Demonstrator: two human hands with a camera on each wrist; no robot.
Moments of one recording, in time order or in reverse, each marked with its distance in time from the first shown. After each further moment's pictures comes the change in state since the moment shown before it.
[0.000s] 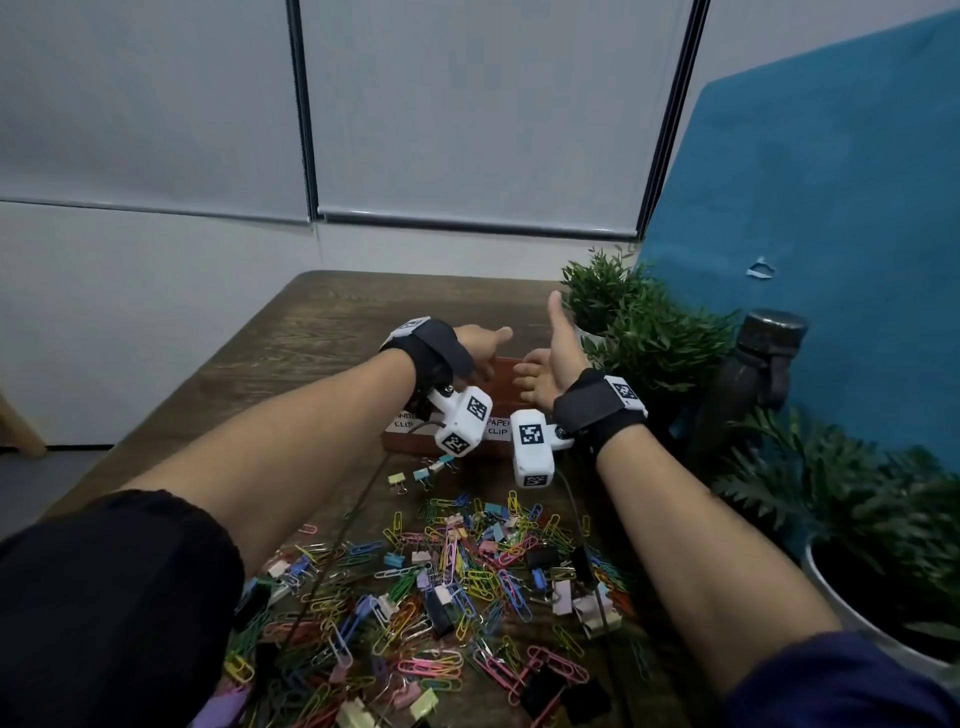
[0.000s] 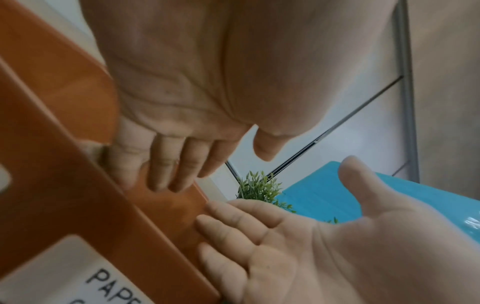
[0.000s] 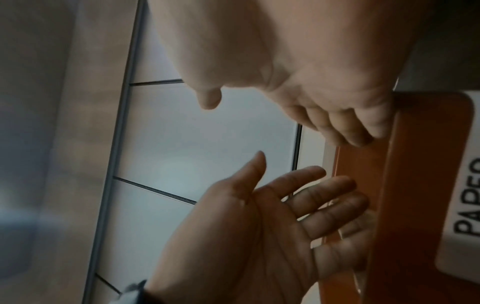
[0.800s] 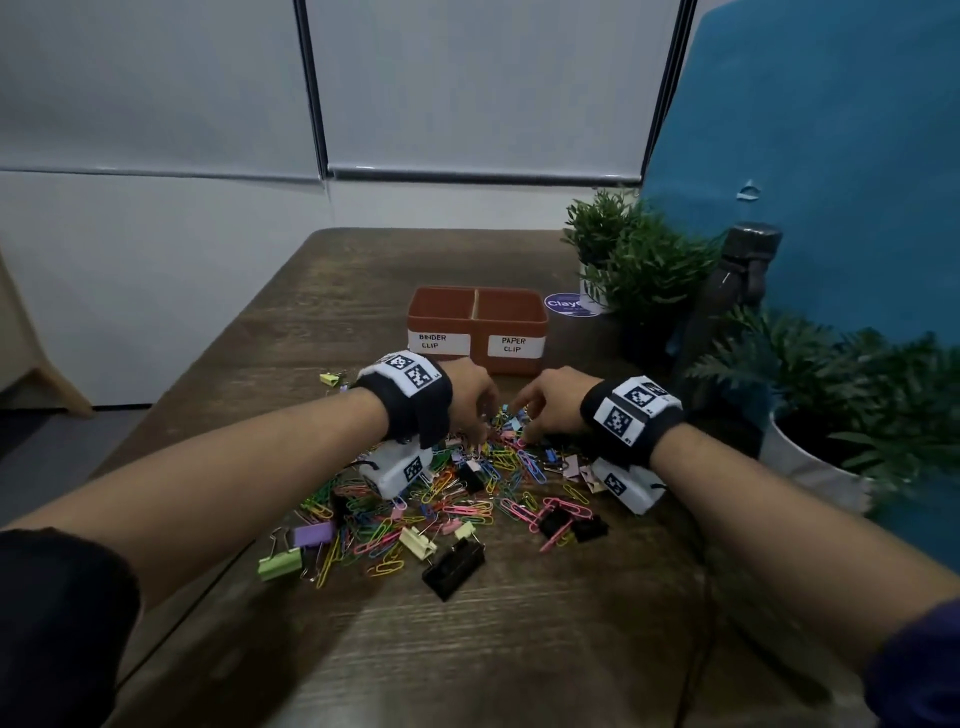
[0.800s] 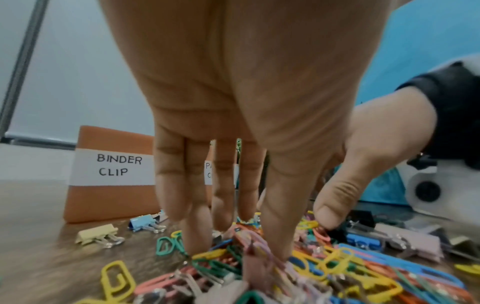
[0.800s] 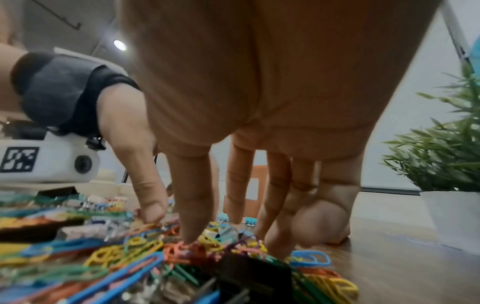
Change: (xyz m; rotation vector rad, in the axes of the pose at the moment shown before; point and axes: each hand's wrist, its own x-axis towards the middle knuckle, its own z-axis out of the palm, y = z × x) left_hand -0.141 -0.093 0.034 0.962 -0.183 0.376; right_hand -0.126 0.078 -0.017 -1.556 -0.274 -0.235
